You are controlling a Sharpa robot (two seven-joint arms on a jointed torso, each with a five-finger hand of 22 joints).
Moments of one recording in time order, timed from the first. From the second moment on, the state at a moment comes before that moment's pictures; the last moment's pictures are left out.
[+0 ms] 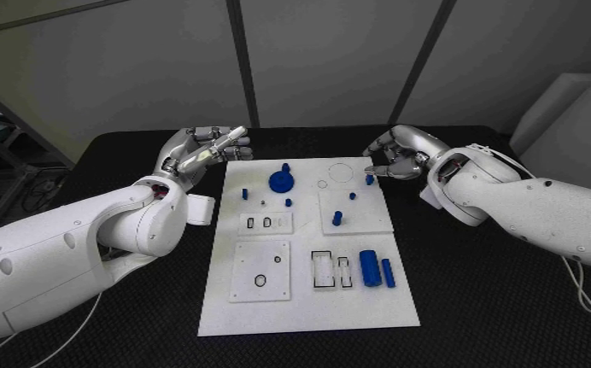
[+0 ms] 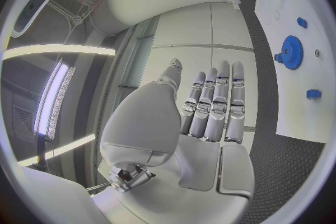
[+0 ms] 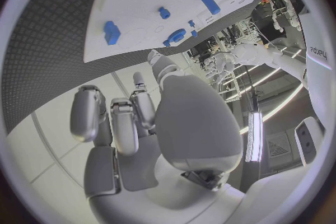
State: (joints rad) left arm 1.14 -0.90 0.09 1.59 -0.08 -0.40 0.46; left_hand 1.36 -0.03 0.07 0.08 0.07 1.01 0.21 0.07 0.07 1.11 0.15 0.07 0.07 1.15 0.11 0.14 0.16 0.19 0.85 0.22 0.47 0.22; right arm 1.20 -0.90 0.07 1.41 -1.30 -0.39 0.00; right_hand 1.41 -0.17 0.21 0.13 0.23 1.00 0.14 0.11 0.07 1.37 0.06 1.34 1.29 1.46 0.00 1.57 1.31 0.08 1.36 0.11 1.42 1.23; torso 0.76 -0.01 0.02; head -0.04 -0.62
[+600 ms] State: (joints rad) left arm 1.14 -0.89 0.09 1.57 -0.08 -0.39 0.46; left_hand 1.36 -0.03 0.07 0.07 0.07 1.02 0.20 0.07 0.07 1.12 0.15 0.08 0.07 1.15 0.11 0.14 0.16 0.19 0.85 0.22 0.47 0.22; right arm 1.18 -0.88 0.07 1.30 -1.22 -0.34 0.07; right_hand 1.43 -0.17 0.19 0.12 0.24 0.95 0.16 0.07 0.07 1.36 0.07 1.33 1.28 1.46 0.00 1.57 1.31 0.08 1.36 0.11 1.41 1.23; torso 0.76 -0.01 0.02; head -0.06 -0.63
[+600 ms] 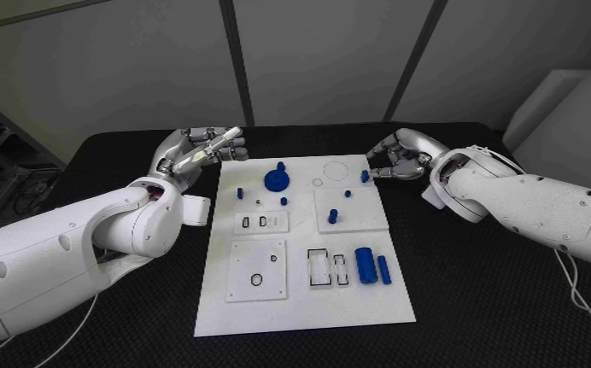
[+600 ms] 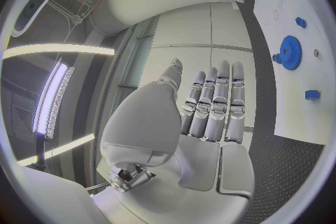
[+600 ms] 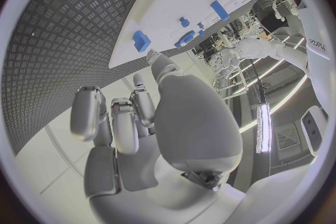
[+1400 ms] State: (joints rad) left arm 1.14 -0.89 0.09 1.56 -0.08 -0.39 0.46; left_hand 1.36 -0.03 0.07 0.07 0.07 1.02 0.20 0.07 0.07 1.12 0.15 0.08 0.07 1.15 0.11 0.14 0.16 0.19 0.85 0.22 0.47 0.23; right arm 1.15 -0.84 0.07 1.26 -1.22 -0.30 0.07; right_hand 1.43 -0.16 0.19 0.12 0.25 0.96 0.16 0.07 0.07 1.36 0.07 1.33 1.29 1.46 0.00 1.57 1.31 0.08 1.35 0.11 1.41 1.23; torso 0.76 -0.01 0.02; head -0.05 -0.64
